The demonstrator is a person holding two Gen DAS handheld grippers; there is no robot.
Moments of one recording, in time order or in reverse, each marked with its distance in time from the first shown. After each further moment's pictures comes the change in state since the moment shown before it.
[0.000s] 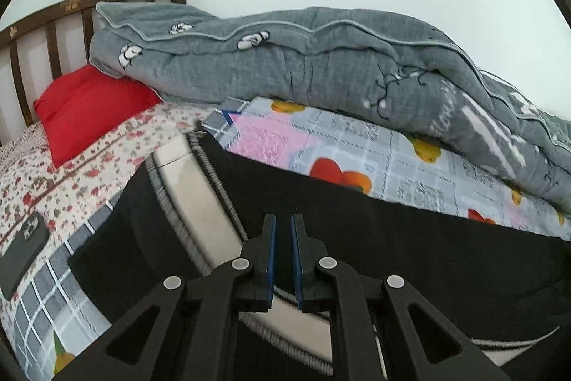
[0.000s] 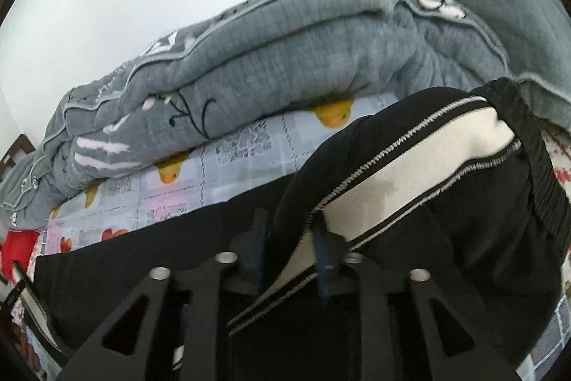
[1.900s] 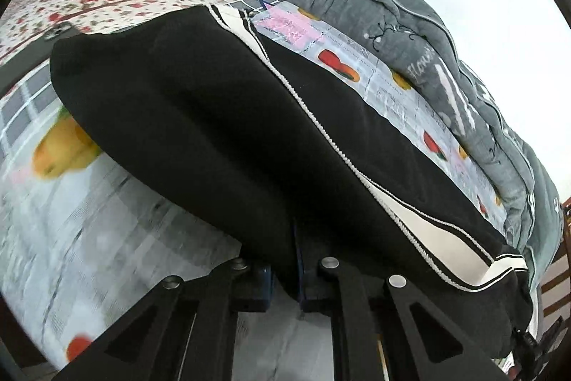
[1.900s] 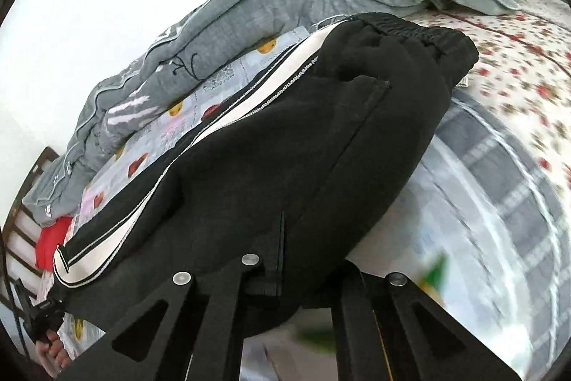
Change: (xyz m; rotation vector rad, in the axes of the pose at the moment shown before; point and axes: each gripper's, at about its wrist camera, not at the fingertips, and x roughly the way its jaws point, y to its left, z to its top) left arm -0.079 0.084 -0.130 -0.261 0.250 -0.221; right arm -0.151 -0.102 -0.164 0.158 0.042 0.061
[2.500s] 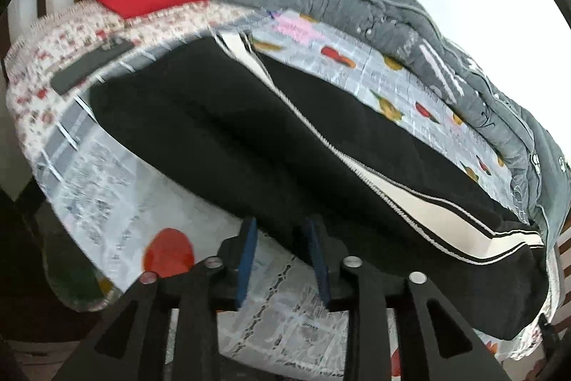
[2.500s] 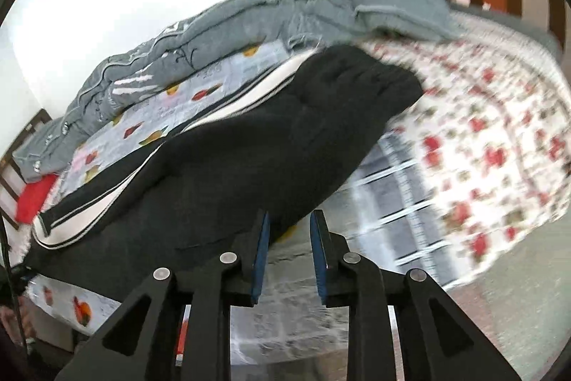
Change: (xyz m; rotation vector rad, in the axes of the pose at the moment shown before) left arm -0.089 0.001 -0.057 0.097 -0.035 0.092; right arm -0.120 -0.033 -0.045 -0.148 -0.059 -0.136
